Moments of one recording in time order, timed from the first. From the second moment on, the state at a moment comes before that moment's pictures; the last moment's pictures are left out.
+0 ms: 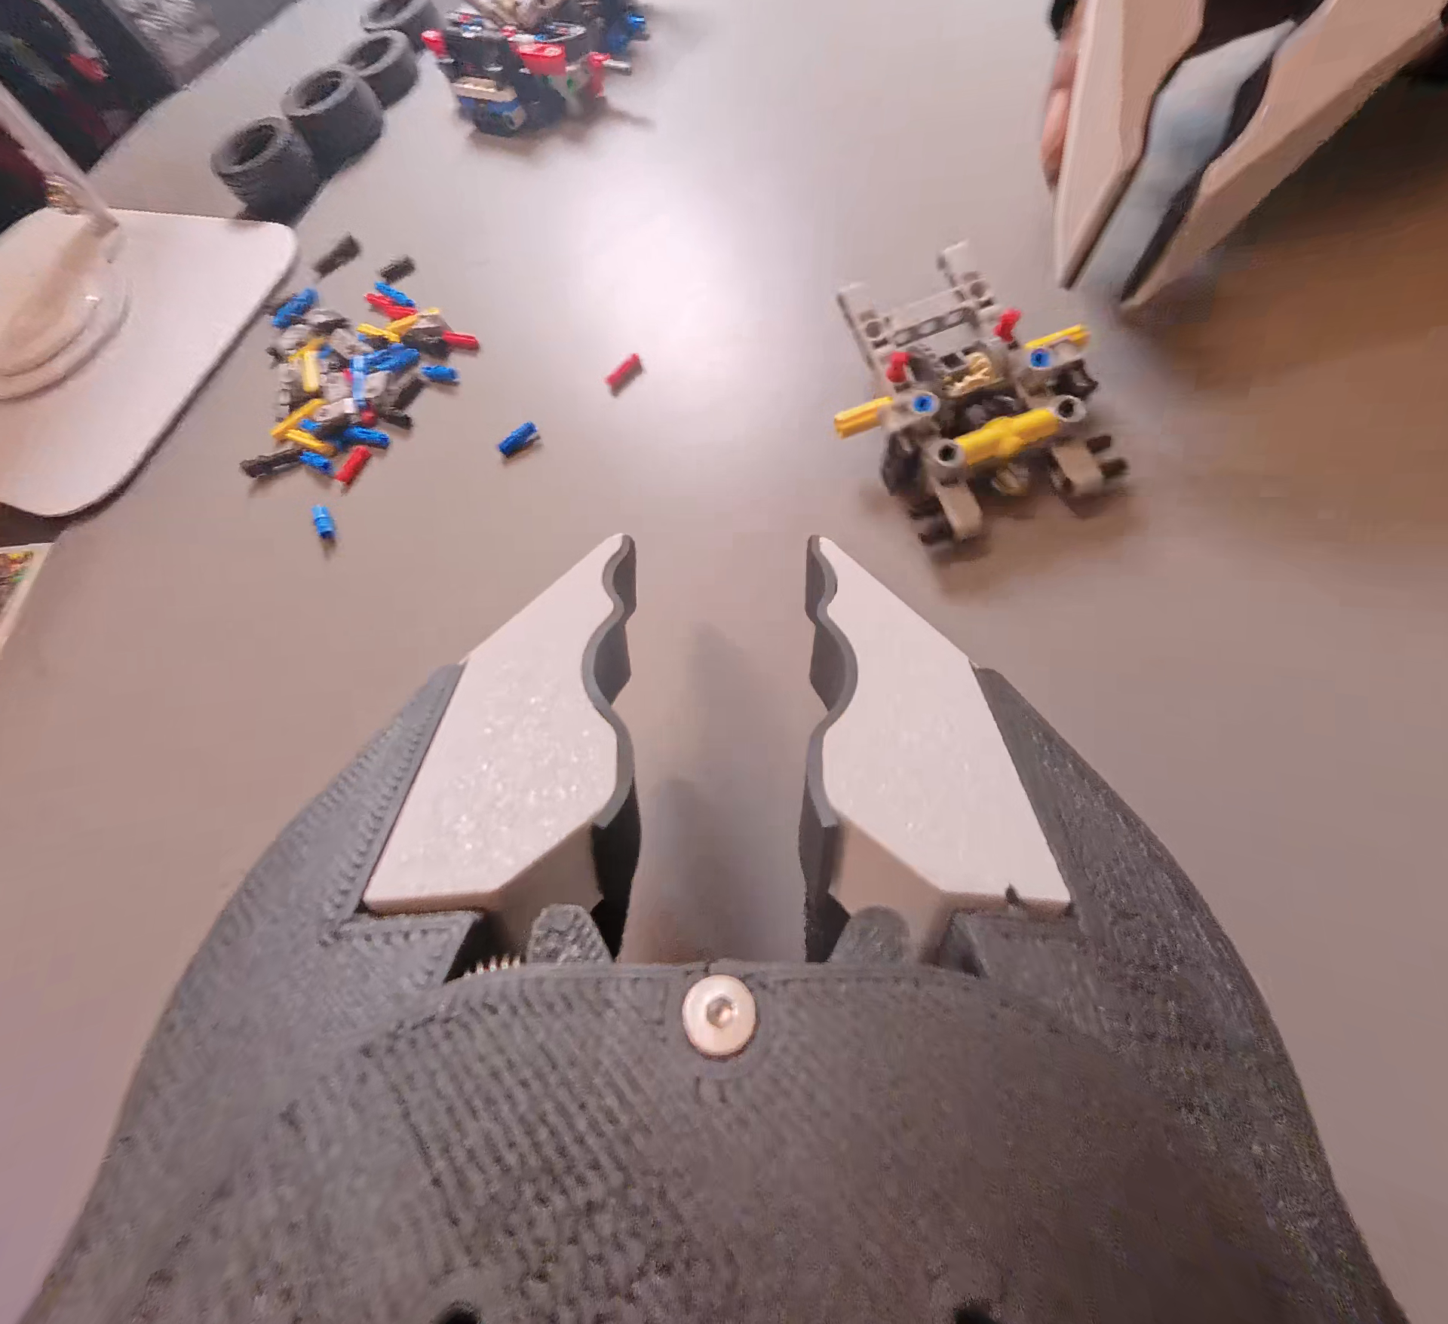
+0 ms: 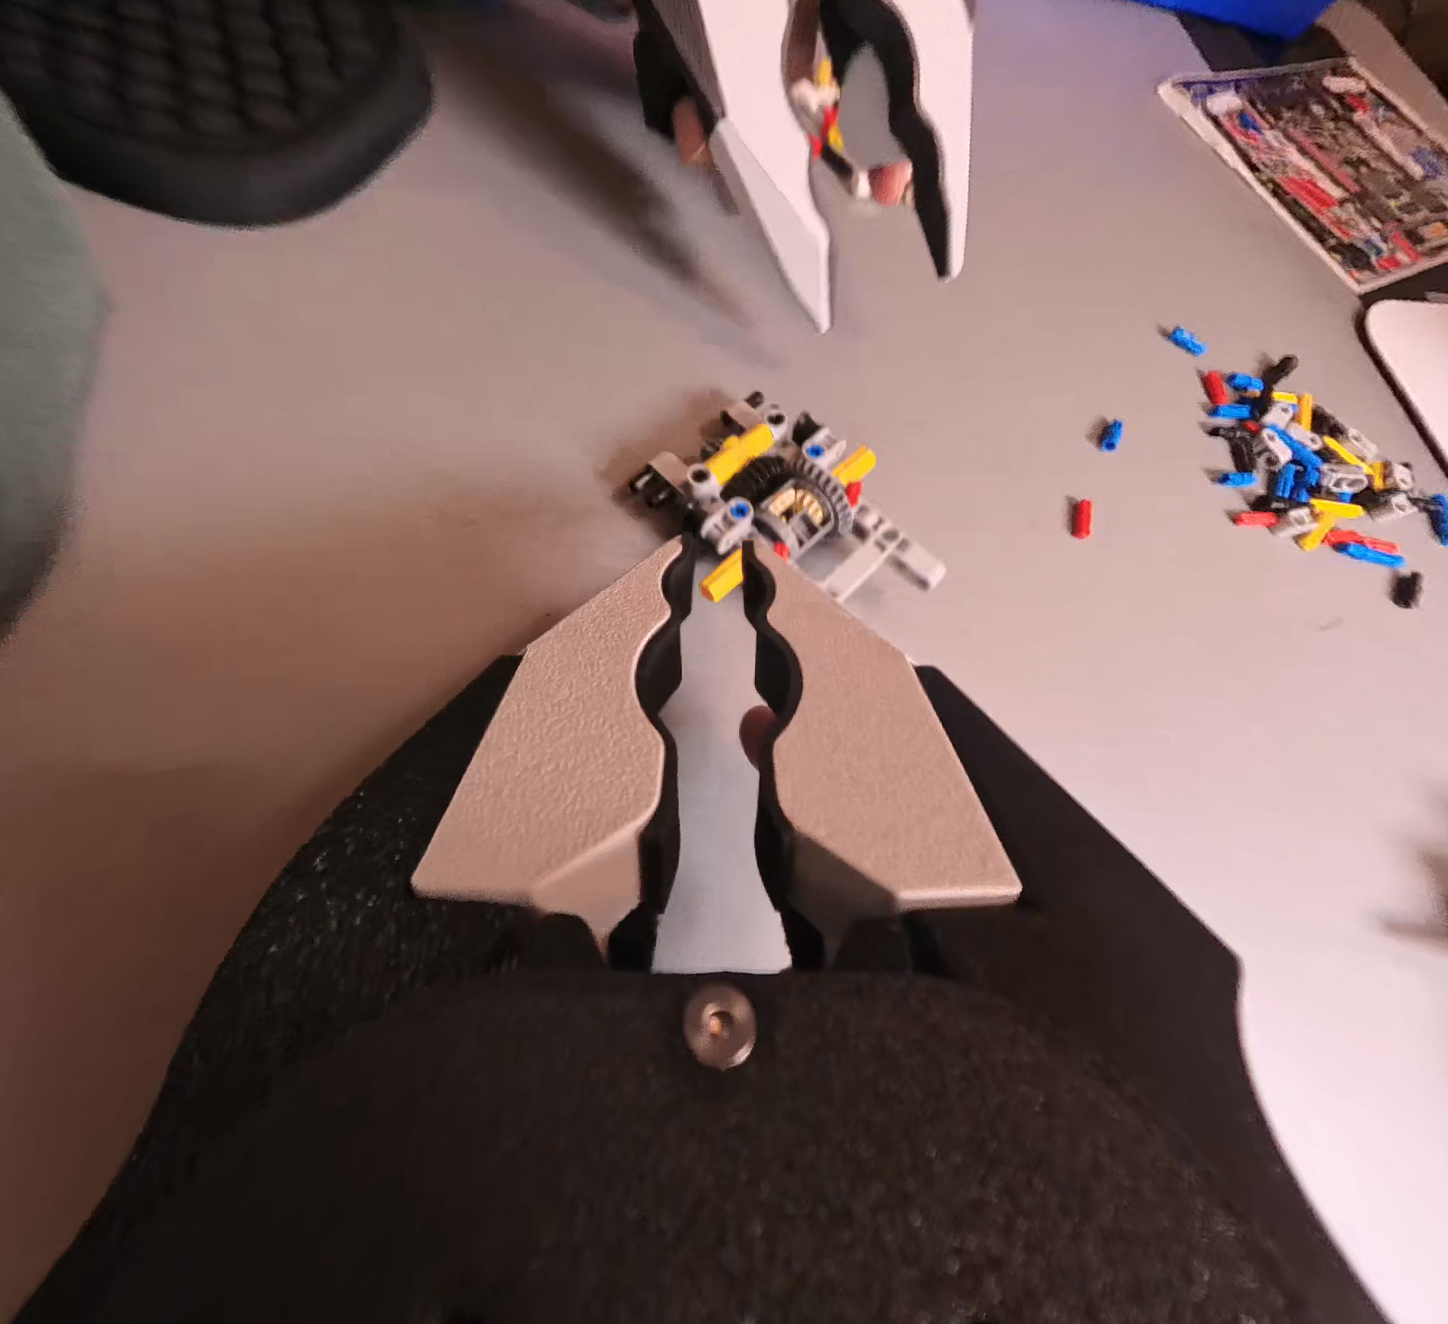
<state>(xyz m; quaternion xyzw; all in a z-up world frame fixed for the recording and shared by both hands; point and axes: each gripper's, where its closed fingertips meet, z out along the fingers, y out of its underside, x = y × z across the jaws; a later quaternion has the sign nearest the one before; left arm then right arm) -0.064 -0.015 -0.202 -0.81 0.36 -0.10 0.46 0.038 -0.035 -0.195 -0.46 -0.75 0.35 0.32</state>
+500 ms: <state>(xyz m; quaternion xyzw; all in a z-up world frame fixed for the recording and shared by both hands) 0.002 -0.042 -0.227 -0.81 0.42 -0.16 0.38 0.029 0.003 -0.211 -0.47 -0.77 0.33 0.28</state>
